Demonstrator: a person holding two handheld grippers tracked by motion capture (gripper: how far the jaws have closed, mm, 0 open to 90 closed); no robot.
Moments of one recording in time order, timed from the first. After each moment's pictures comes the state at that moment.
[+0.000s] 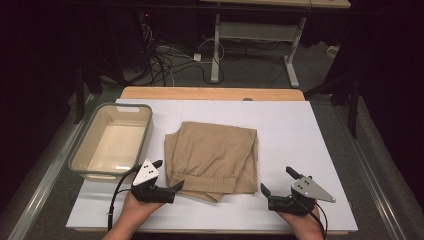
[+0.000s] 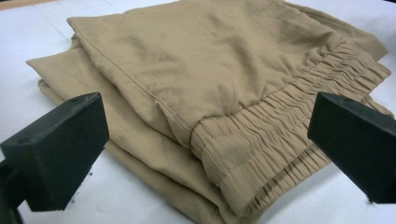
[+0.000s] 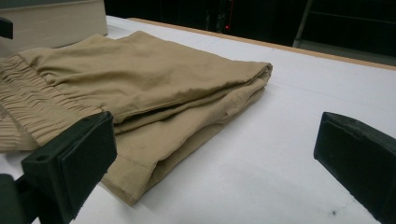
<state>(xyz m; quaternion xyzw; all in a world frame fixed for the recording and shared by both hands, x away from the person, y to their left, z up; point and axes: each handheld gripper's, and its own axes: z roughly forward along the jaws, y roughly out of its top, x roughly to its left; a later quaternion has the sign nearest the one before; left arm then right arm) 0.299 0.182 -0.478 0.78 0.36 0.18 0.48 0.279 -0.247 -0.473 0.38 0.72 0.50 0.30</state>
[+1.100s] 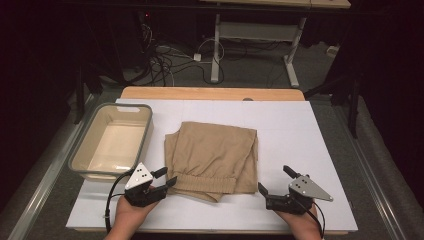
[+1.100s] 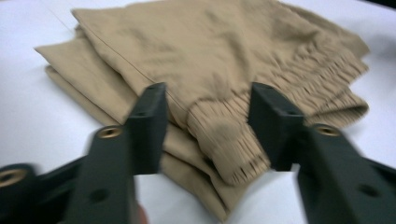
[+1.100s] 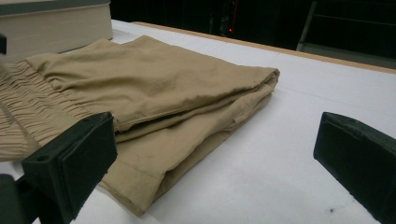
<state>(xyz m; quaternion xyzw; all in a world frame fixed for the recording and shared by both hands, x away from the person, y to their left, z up) 0.285 0.193 -0.474 0.79 0.37 0.16 0.47 0.281 -0.241 -0.471 0.37 0.72 0.51 0.30</state>
